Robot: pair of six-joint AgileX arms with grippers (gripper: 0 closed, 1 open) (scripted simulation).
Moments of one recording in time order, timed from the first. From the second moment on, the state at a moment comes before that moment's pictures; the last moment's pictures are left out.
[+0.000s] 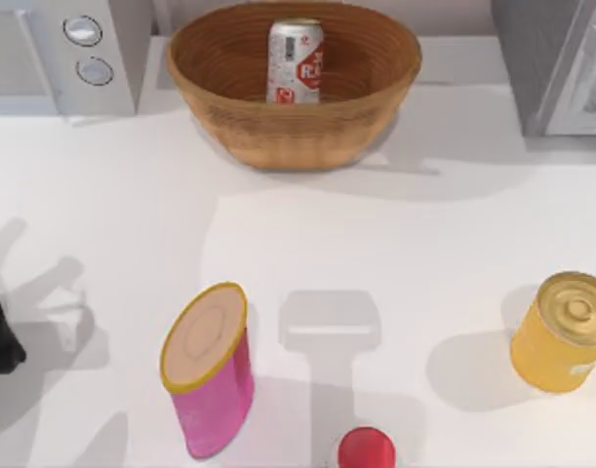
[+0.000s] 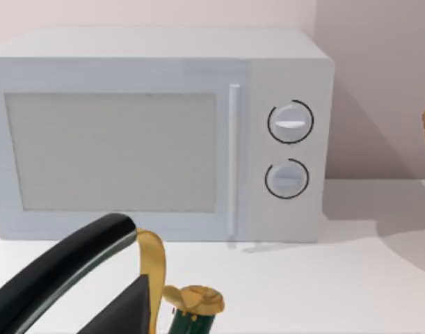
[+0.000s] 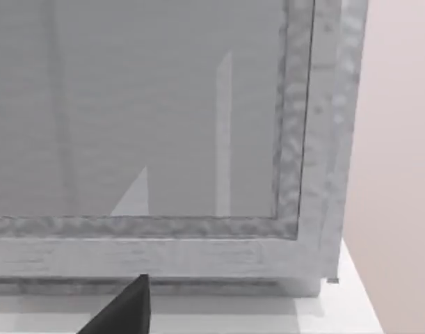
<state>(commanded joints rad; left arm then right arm) 0.00 0.00 0.00 0.00 0.00 0.00 -1.02 1.55 0.37 1.19 -1.01 0.03</state>
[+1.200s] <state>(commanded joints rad) 0.00 0.00 0.00 0.00 0.00 0.00 -1.05 1.37 1.64 -0.27 -1.04 0.03</state>
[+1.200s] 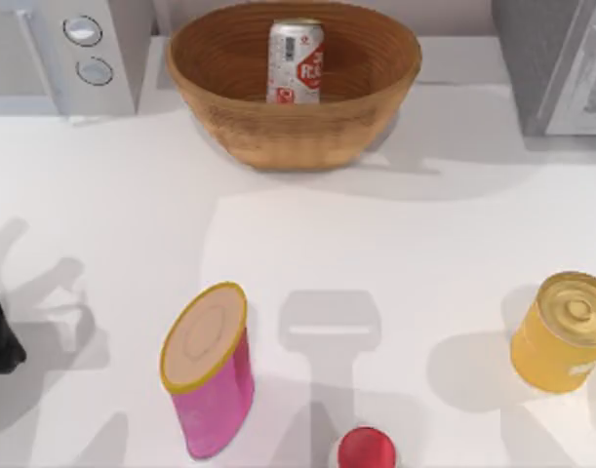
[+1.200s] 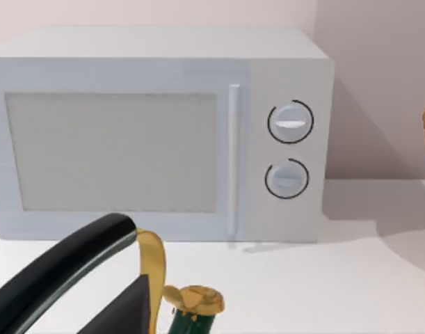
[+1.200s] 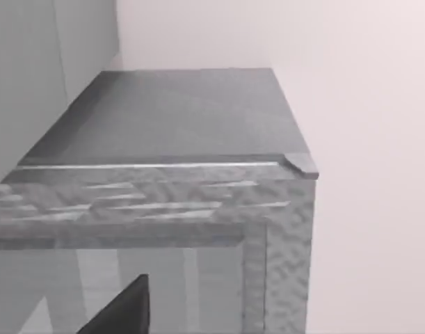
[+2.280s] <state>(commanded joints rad) 0.00 0.00 0.00 0.00 0.00 0.00 -0.60 1.36 1.77 -0.41 -0.59 0.03</state>
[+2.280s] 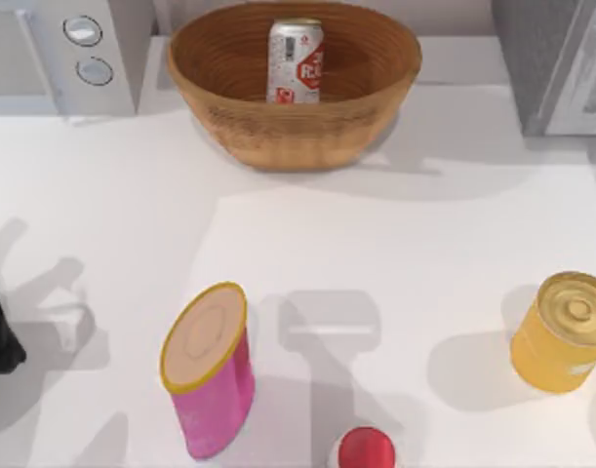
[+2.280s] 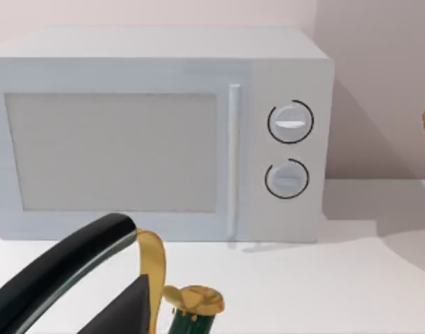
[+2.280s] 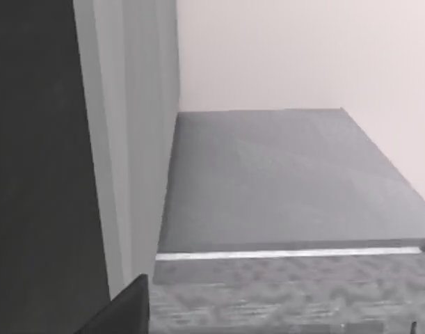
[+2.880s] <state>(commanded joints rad) 0.00 0.00 0.00 0.00 0.00 0.00 0.27 1.31 1.74 -0.44 0.28 0.02</state>
